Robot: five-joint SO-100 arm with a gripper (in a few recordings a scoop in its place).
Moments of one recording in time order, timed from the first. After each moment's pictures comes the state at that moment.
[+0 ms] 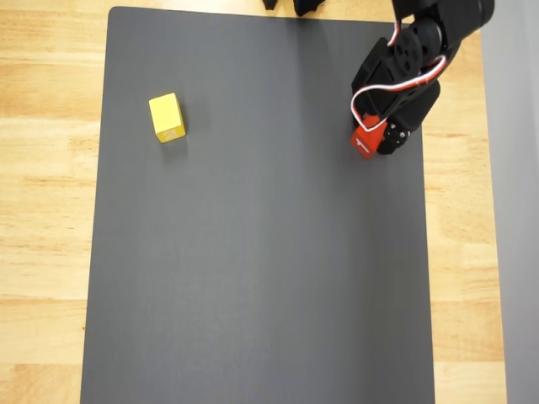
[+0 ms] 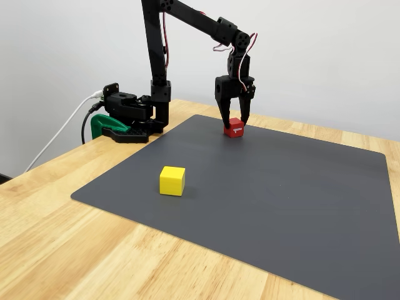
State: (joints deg) arm -25.4 94.7 110.9 67.0 -20.6
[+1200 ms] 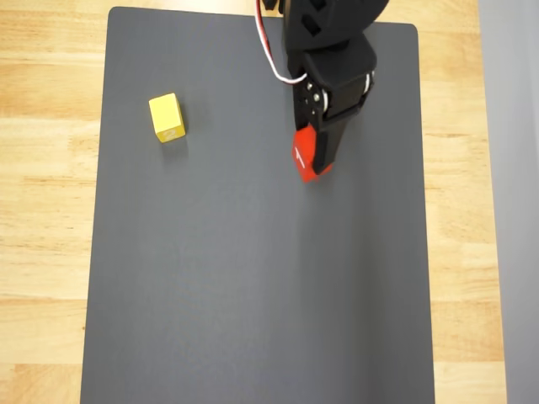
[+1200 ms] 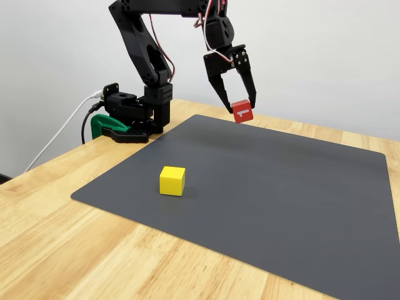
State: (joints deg) arm 7.2 120.9 110.4 74.9 -24.5
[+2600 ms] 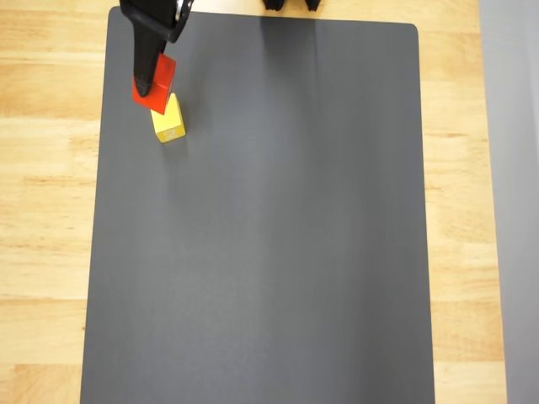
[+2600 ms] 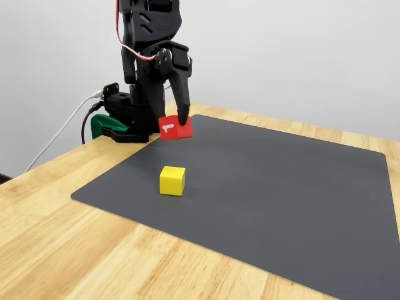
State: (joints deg) arm 54.1 120.3 112.3 66.4 -35.7
